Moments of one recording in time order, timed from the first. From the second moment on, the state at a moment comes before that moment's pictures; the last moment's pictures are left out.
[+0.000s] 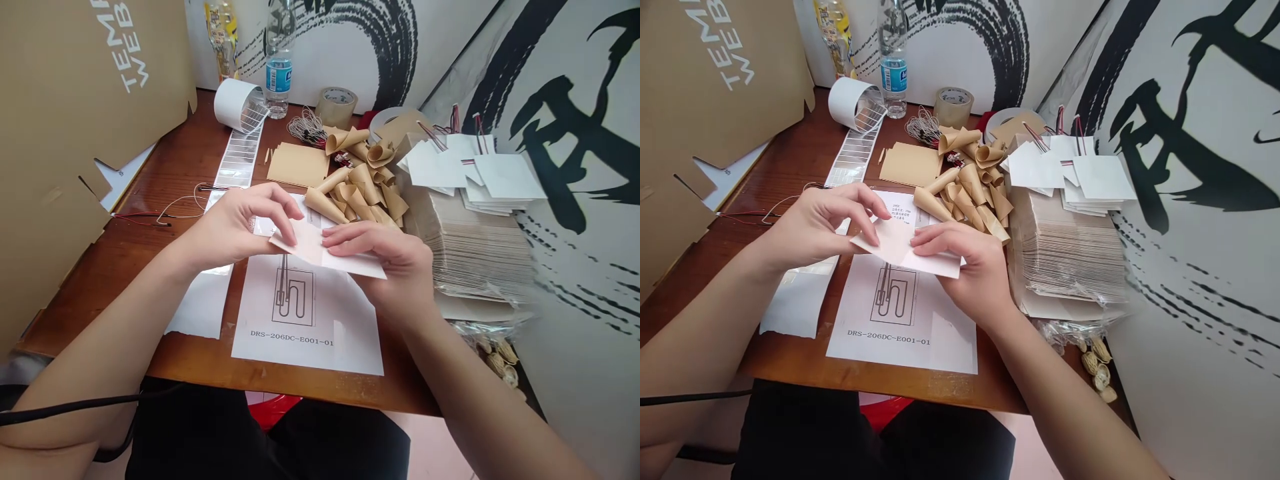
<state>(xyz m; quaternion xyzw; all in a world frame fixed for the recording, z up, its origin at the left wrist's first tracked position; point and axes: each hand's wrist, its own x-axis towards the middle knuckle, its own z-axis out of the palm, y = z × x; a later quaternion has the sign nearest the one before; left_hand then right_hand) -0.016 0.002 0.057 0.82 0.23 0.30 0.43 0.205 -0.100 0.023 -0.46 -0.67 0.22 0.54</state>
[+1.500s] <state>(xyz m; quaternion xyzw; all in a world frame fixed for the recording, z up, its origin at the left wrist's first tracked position) -0.004 0.000 0.032 0.81 0.40 -0.01 0.42 0.215 -0.084 0.010 -0.63 -0.50 0.57 0.18</state>
